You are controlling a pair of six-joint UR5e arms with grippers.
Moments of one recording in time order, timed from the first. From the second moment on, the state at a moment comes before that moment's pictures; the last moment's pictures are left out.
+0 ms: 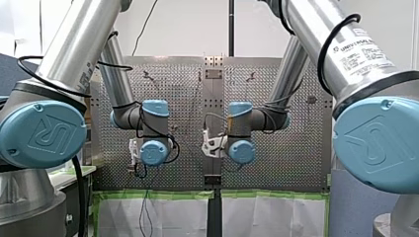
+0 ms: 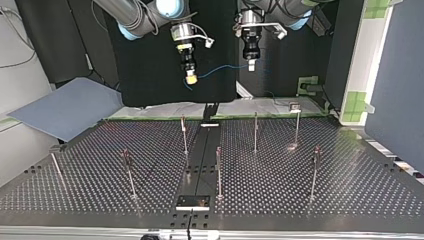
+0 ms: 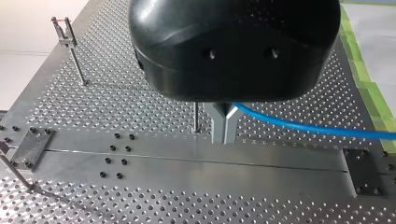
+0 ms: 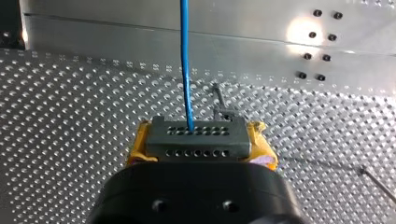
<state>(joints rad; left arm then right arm) -0.55 -1.95 -2.39 -1.91 -2.15 -1.63 2.38 -0.99 2.00 -1.03 1.84 1.47</state>
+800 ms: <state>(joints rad) -0.55 -1.96 -2.40 -1.90 -2.16 -1.64 2.44 -0.90 1.98 -0.83 1.85 1.46</state>
